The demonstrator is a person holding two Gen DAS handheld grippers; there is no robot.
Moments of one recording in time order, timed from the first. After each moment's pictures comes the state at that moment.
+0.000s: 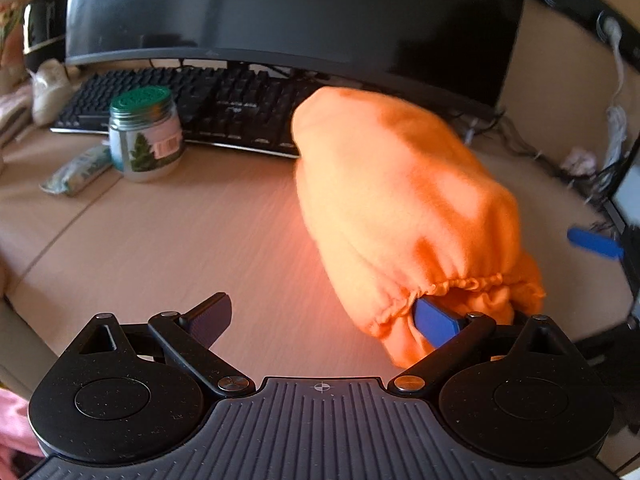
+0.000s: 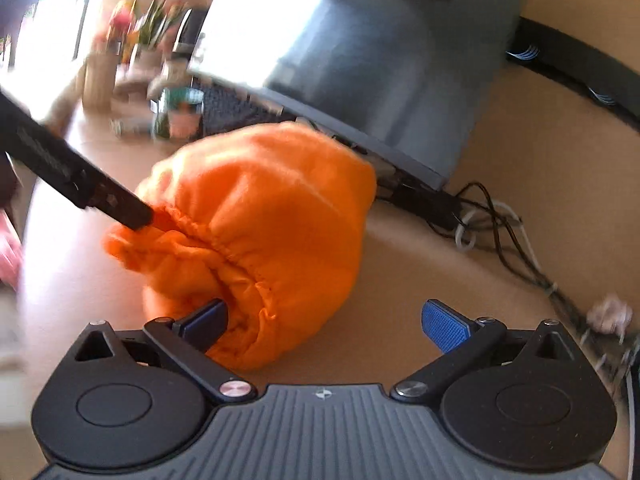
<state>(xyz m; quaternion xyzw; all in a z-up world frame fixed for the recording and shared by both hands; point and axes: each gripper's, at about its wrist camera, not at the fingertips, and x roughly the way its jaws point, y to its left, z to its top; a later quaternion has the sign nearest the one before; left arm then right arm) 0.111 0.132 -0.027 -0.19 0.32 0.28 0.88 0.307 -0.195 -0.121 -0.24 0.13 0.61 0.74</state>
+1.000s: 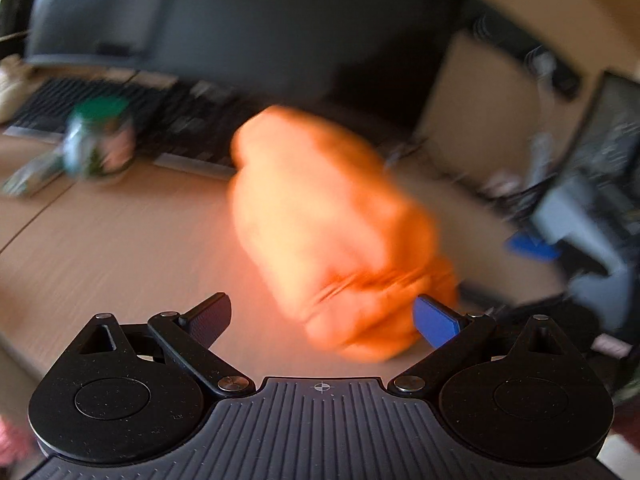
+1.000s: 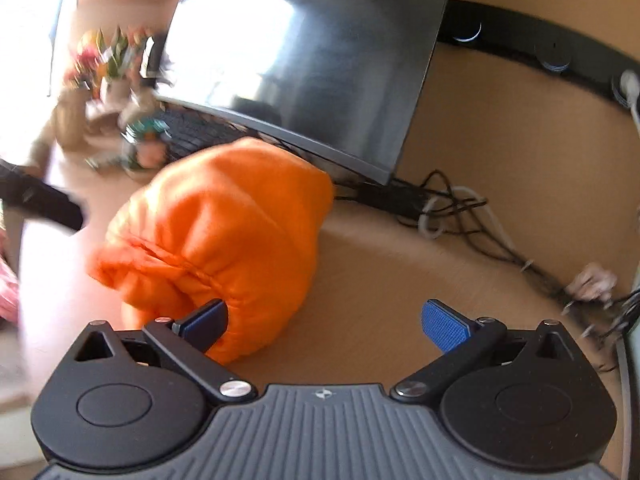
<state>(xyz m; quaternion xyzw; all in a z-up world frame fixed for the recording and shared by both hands) 0.090 0.120 -0.002 -0.22 0.26 0.18 0.92 0.324 -0.200 -0.118 -0.22 0.15 0.61 0.74</state>
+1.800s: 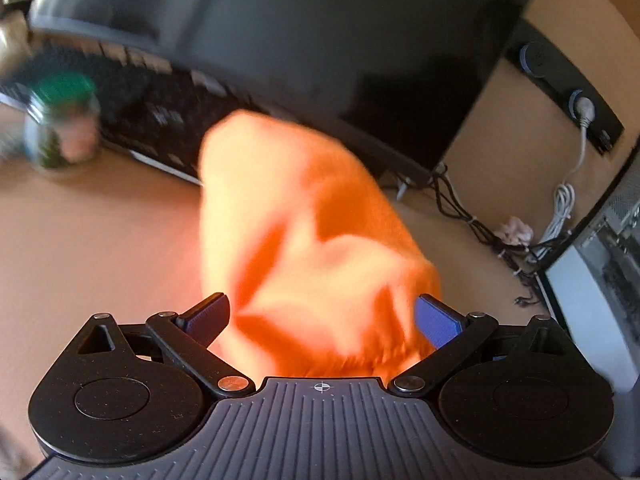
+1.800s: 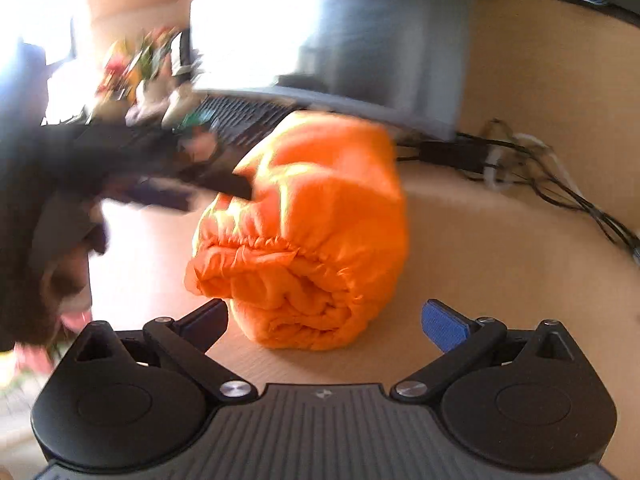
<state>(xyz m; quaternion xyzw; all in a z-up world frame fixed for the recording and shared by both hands) 0.142 0.130 -0.017 -0.26 0.25 0.24 0.90 0.335 -0.199 -0.115 -0.17 0.26 0.63 0.71</state>
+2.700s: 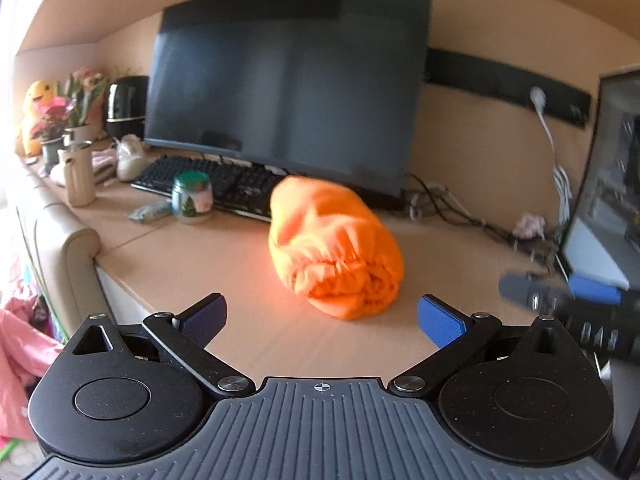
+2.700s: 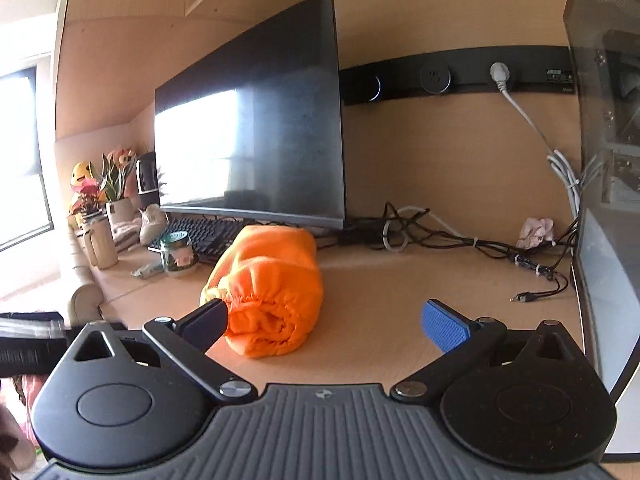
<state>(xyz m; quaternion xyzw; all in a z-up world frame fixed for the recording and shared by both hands) 0.067 -0.095 0.033 -0.14 0.20 0.41 0.88 0.331 -0.352 -0.065 -0.04 0.17 0.60 0.78</state>
